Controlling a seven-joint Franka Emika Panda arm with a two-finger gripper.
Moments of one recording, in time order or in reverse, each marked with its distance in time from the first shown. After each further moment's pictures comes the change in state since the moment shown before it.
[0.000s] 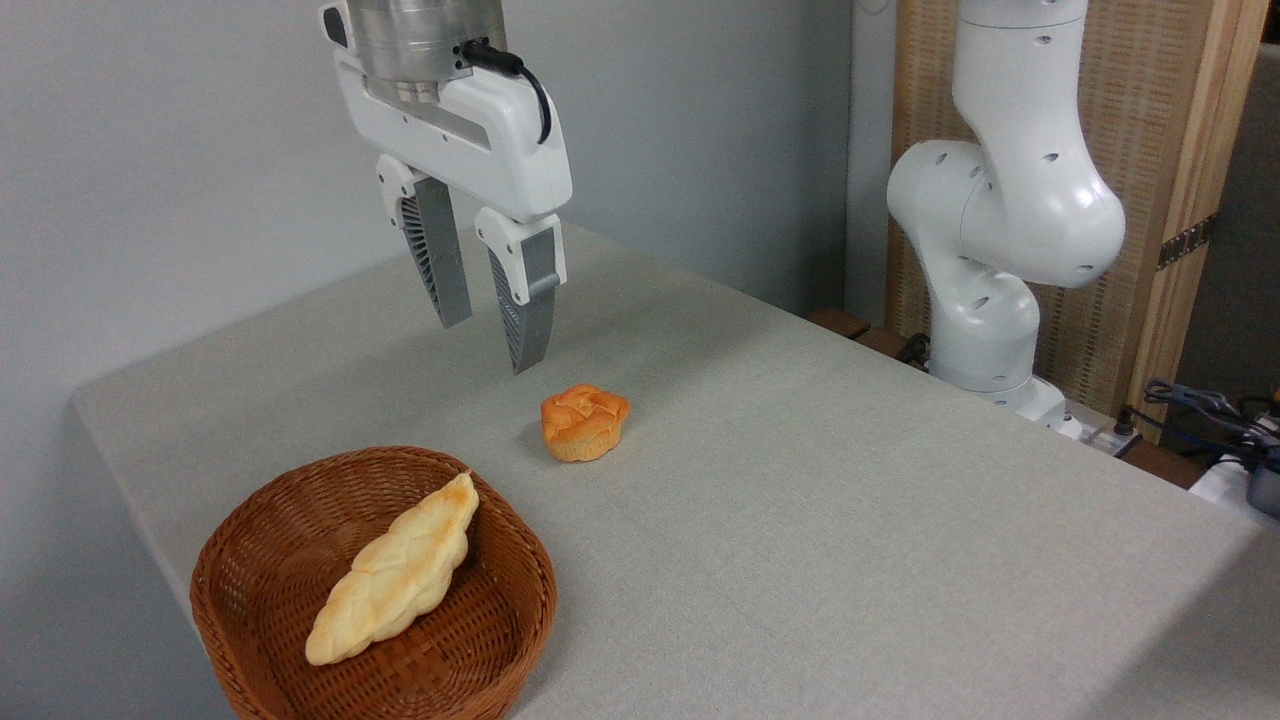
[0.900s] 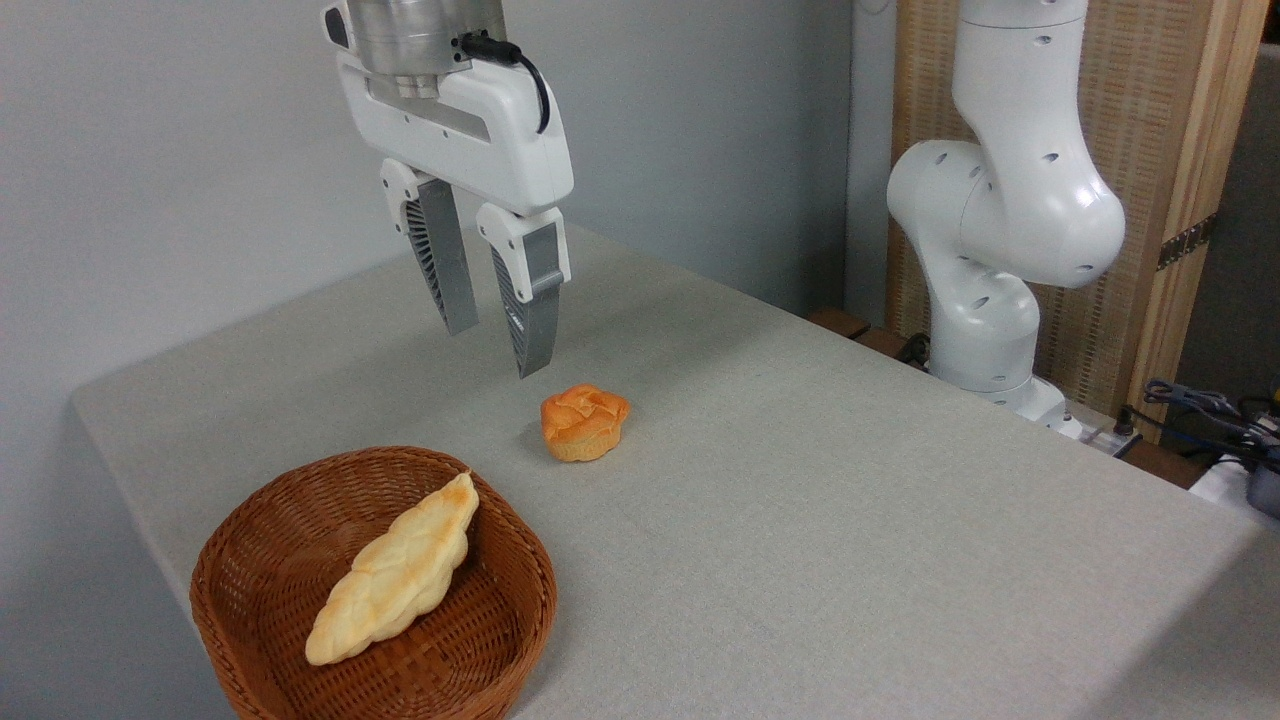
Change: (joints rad) arm -0.002 0.000 -0.005 0.004 0.054 0.000 0.000
